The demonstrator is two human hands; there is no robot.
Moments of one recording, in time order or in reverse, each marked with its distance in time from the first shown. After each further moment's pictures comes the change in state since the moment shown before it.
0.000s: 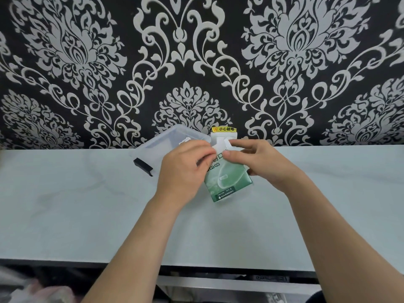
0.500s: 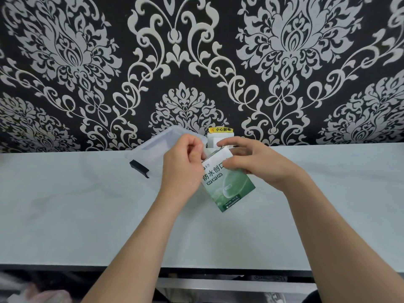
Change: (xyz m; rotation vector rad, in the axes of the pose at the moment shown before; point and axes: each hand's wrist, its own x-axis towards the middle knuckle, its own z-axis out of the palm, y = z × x) left_hand 0.008 0.019 0.002 -0.230 -0.047 -0.488; right_hand -0.003 -0.003 -0.005 -0.008 -0.130 0.010
